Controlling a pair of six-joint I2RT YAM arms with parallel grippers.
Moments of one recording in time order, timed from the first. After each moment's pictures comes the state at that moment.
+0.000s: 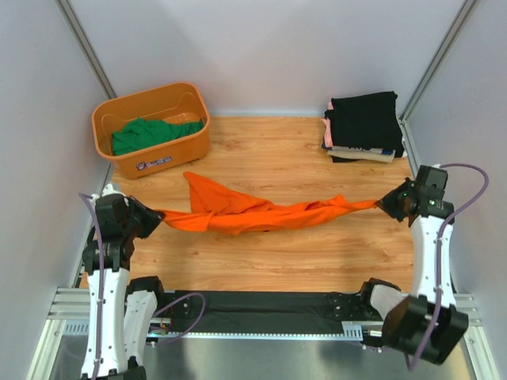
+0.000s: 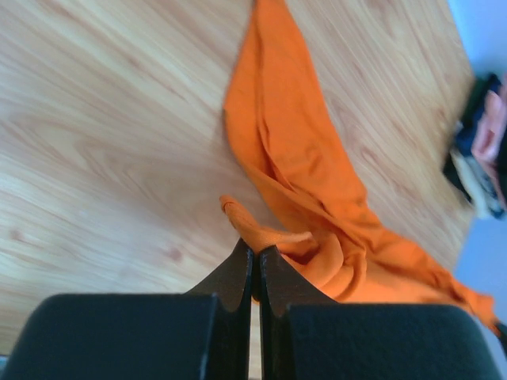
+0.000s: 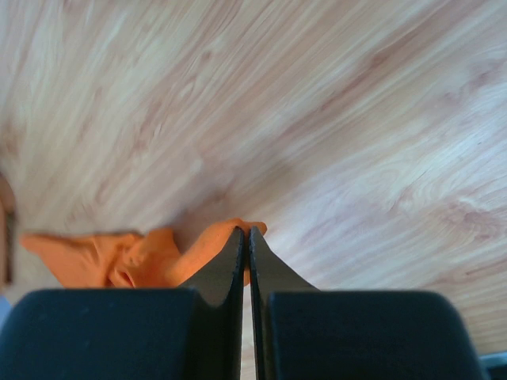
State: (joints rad) left arm 0.15 0.60 0.76 -0.83 0.16 -0.73; right arm -0.31 1.00 0.91 -0.79 -0.17 0.63
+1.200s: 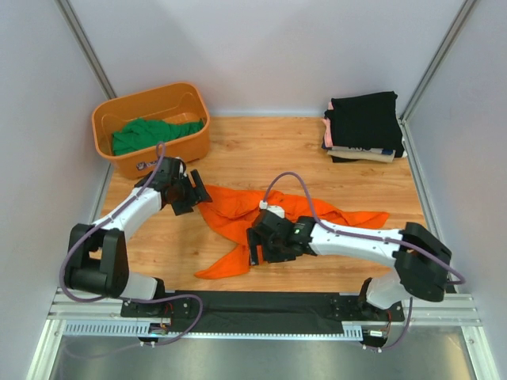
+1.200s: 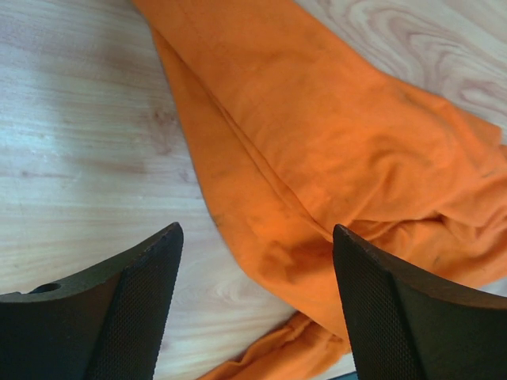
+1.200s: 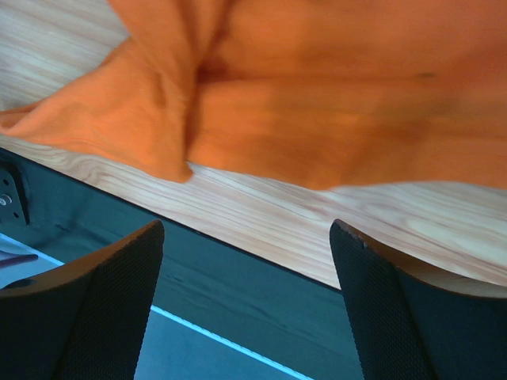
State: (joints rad) left arm -0.18 1.42 0.85 -0.43 0.19 -0.62; right arm 1.11 1.50 0.93 -0.54 0.04 0.93
